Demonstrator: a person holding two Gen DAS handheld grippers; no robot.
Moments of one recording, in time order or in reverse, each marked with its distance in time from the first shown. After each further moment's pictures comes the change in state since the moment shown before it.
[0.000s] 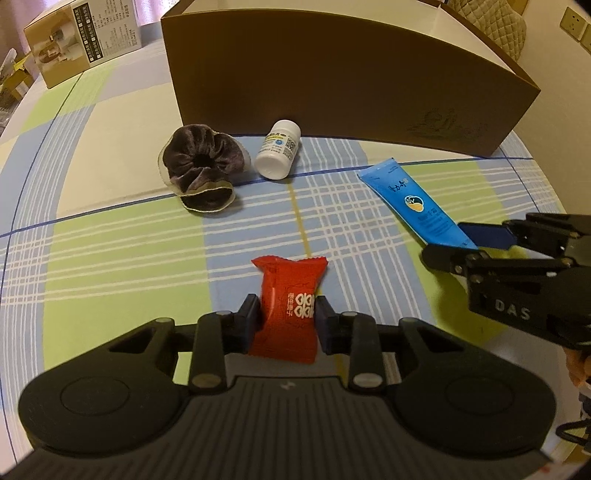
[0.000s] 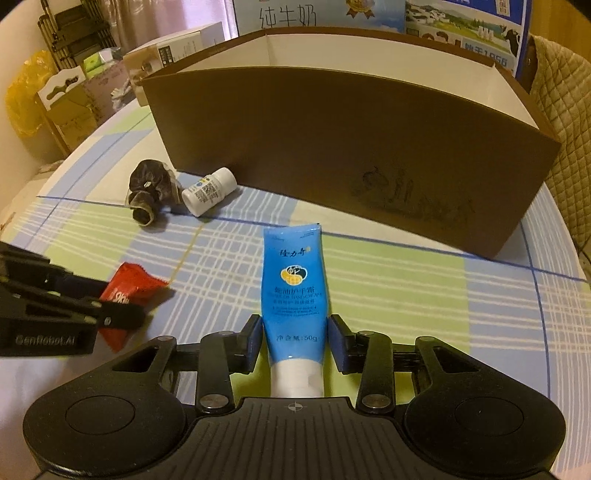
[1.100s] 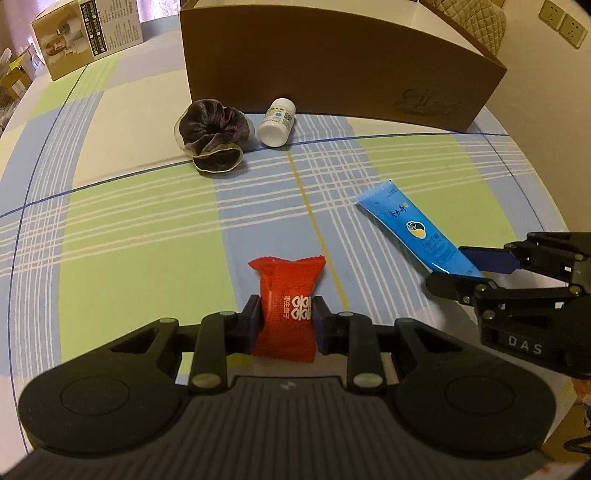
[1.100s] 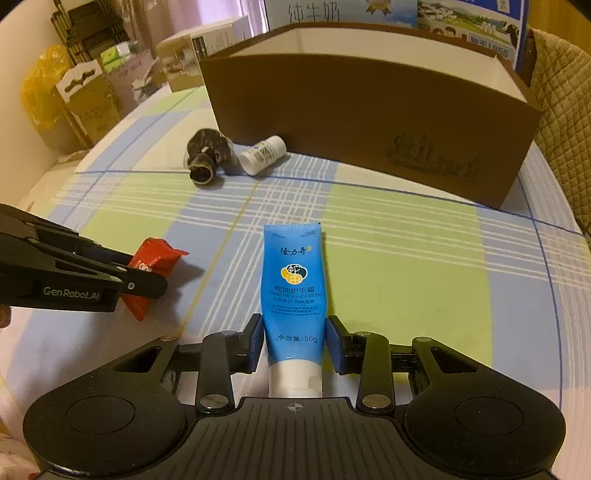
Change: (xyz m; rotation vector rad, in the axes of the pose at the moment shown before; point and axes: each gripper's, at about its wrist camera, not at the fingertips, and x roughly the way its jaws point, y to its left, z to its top) left arm -0.033 0.011 -0.035 0.027 0.005 -0.041; right arm -0.049 0.036 -0.045 0.011 0.023 0.045
